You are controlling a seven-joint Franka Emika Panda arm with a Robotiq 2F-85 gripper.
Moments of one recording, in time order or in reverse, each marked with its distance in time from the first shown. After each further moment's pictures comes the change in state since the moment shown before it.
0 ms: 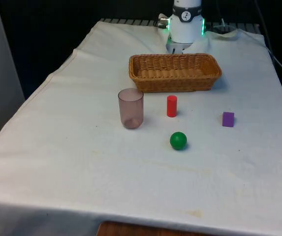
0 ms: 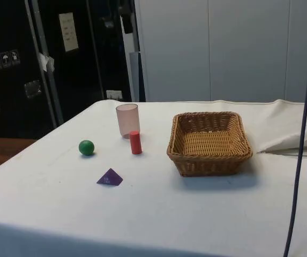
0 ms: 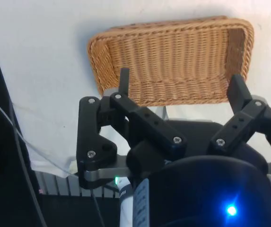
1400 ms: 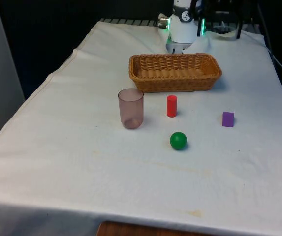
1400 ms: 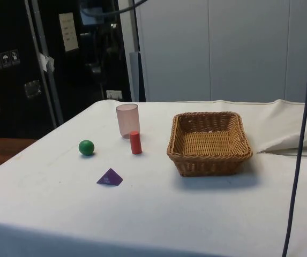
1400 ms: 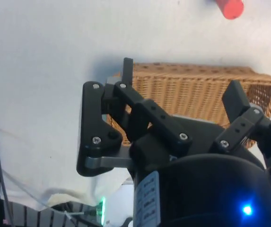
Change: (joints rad) arm 0.018 0.075 0.143 -0.123 -0.053 0.249 0.172
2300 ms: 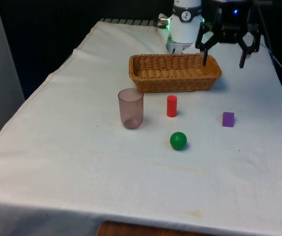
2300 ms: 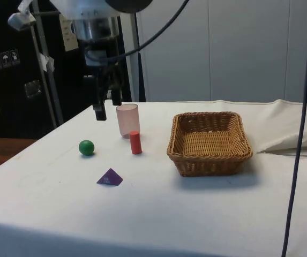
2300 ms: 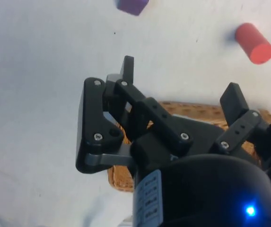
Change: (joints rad) arm 0.007 0.090 0.031 -0.102 -0.016 0.242 0.047
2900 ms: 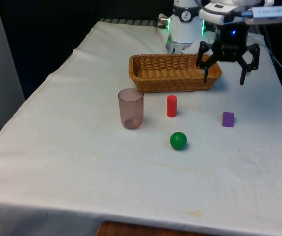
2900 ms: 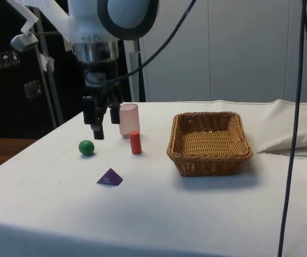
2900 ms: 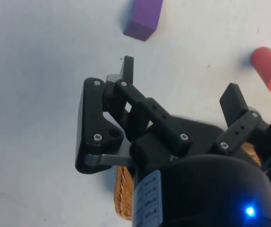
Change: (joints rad) arm -0.002 0.094 0.004 -0.001 0.038 0.113 0.000
